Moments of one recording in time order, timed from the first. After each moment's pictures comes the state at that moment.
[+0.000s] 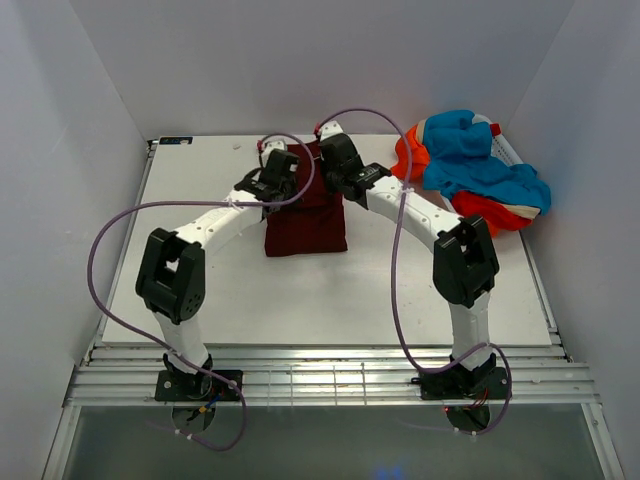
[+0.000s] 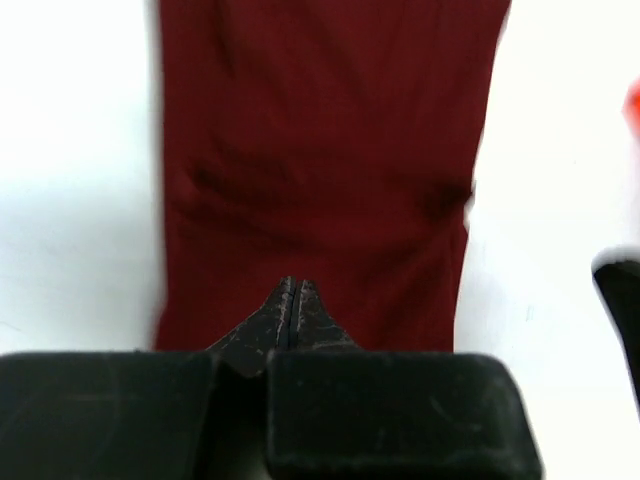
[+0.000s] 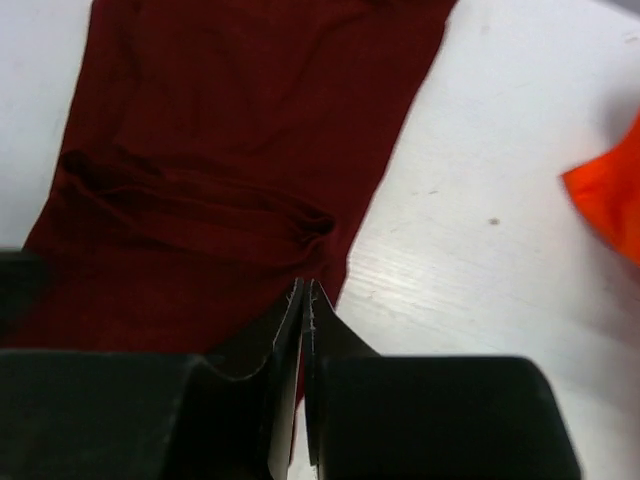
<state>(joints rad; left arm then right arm) -0.48 1.81 1.48 -0.38 -0.33 -0.56 0.69 2.01 1.78 -0.38 0.33 0.08</state>
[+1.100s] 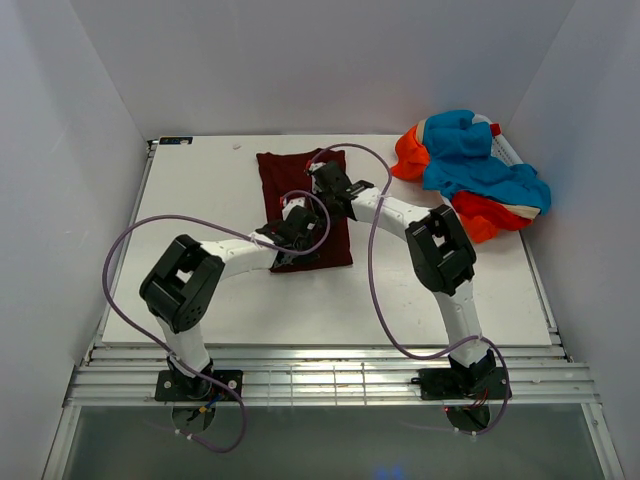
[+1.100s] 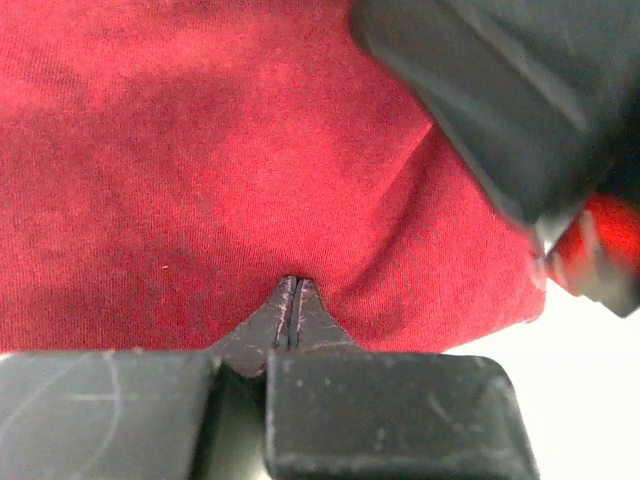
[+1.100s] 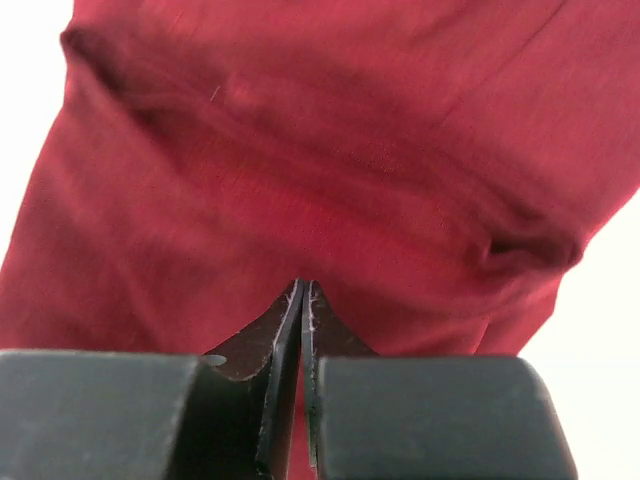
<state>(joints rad) -0.67 1.81 1.03 -0.14 -0.18 -0.71 0.68 2.18 1.70 -0.39 -0.06 0.22</state>
